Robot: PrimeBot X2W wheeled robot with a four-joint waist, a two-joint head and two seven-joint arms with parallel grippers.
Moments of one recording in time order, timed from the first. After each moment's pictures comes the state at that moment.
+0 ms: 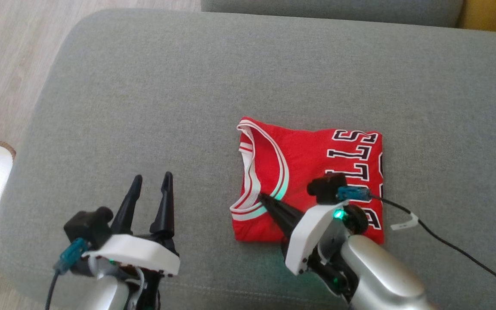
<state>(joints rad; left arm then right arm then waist) -0.07 0.17 -0.39 0.14 -0.55 0.11 -0.25 -0.37 -0.07 0.71 0.51 0.66 0.12 0.15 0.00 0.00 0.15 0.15</state>
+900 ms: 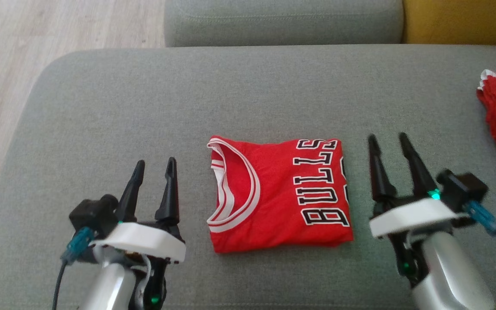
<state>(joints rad) -0.11 0.12 -0.36 0.15 -0.49 0.11 -0.25 -0.24 -0.07 0.17 0.38 0.34 0.12 -0.24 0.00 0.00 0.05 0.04</state>
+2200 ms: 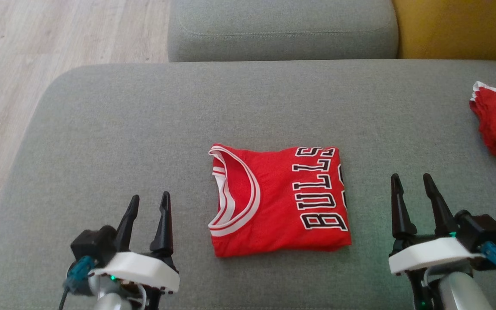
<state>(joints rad) 0.00 0.09 -0.30 0.20 -0.41 0.06 -0.25 -0.05 -0.05 0.04 0.30 0.23 0.12 -0.24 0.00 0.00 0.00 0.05</state>
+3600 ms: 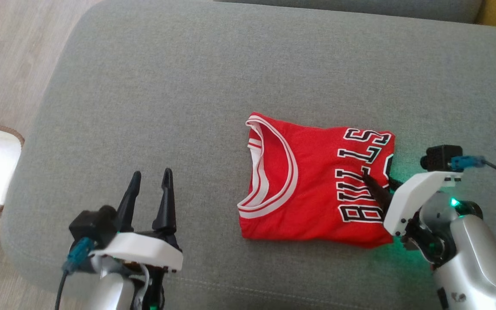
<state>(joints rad) -0.06 0.05 -0.27 0.19 -0.40 0.04 -0.25 -0.28 -0.14 0.11 0.40 0.47 0.12 0.54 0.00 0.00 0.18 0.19</state>
